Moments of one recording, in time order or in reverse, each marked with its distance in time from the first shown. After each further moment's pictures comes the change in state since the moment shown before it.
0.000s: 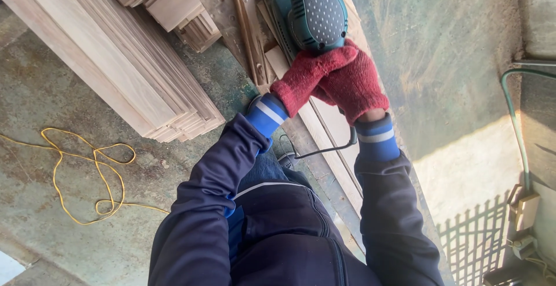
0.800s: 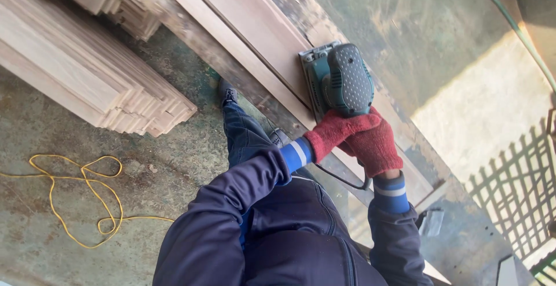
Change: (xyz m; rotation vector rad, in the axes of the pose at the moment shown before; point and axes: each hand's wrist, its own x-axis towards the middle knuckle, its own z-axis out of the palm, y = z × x) left_hand -0.161 -0.340 0.180 0.336 -0.206 -0.319; right_hand -0.417 0.061 0.031 0.561 0.024 0.976
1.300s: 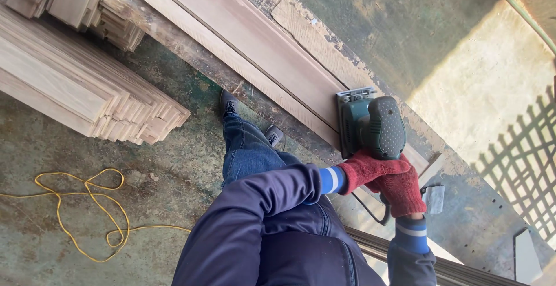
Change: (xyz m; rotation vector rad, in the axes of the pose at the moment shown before) left_hand 0.003 -0.125 0.111 0.309 -0.288 -0.302; right_hand -0.050 0.204 -0.010 0.096 0.110 0.273
